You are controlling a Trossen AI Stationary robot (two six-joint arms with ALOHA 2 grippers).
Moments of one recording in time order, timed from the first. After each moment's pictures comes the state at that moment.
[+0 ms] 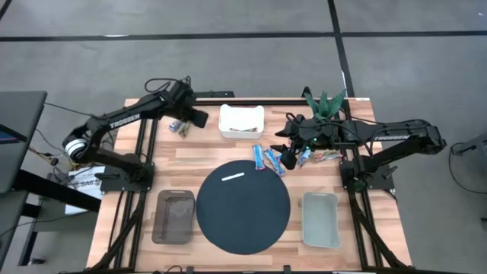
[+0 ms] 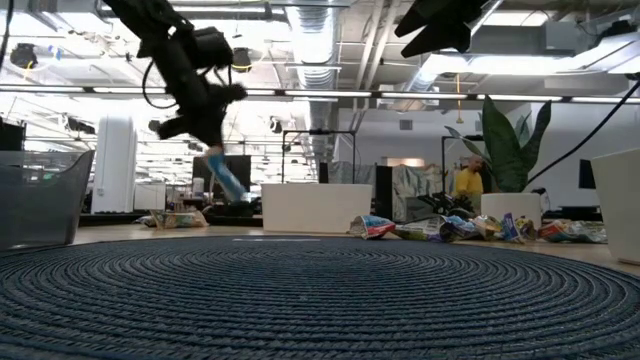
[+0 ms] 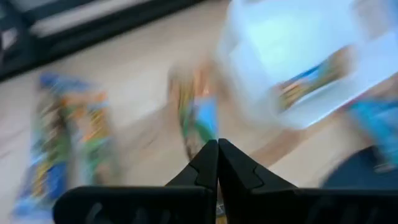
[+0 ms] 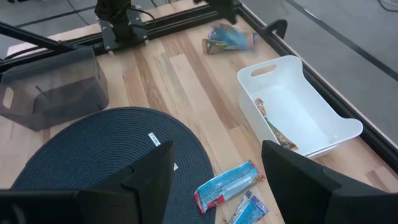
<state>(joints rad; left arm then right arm) 0.75 1.32 0.97 -0.58 0.10 -0.40 0.01 1.19 1.10 -0.54 0.24 0.24</state>
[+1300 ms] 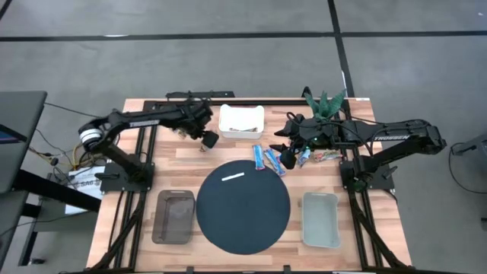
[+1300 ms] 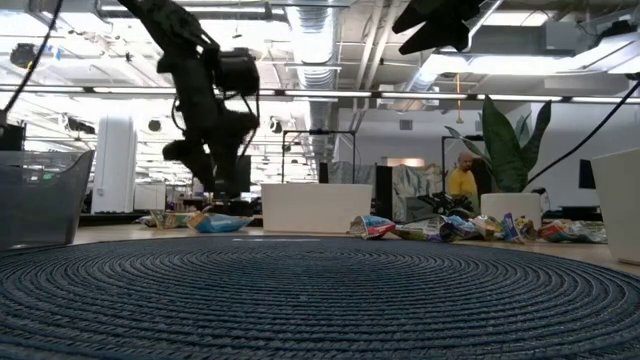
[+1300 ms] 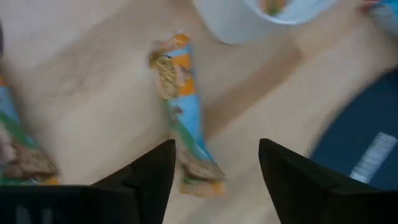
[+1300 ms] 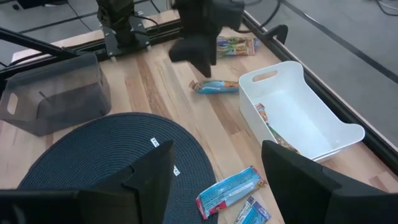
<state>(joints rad) 0.54 1.52 0.97 -0.66 0.05 -0.44 0.01 1.19 1.10 -0.52 0.24 0.24</state>
